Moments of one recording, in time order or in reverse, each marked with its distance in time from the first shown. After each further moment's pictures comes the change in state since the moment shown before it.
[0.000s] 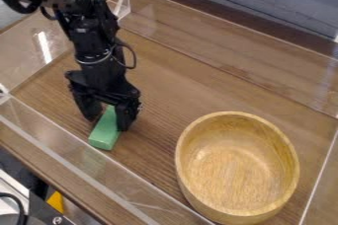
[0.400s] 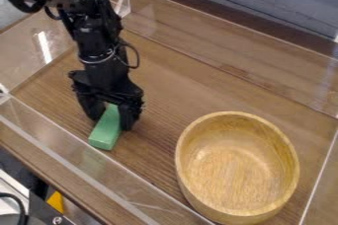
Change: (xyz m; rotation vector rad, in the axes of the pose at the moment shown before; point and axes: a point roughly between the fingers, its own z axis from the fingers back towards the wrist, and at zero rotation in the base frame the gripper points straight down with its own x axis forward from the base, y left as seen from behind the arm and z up) arm 0.004 -0.003 0.000 -0.006 0.004 -0.005
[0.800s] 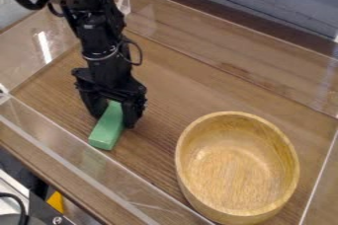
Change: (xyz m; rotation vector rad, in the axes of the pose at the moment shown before) arm 0.004 -0.003 0.001 -0.008 0.000 -0.002
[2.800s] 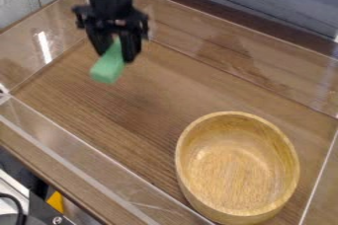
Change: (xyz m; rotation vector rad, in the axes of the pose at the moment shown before) arm 0.057 0.038 0.067 -0.024 -0.088 0.118
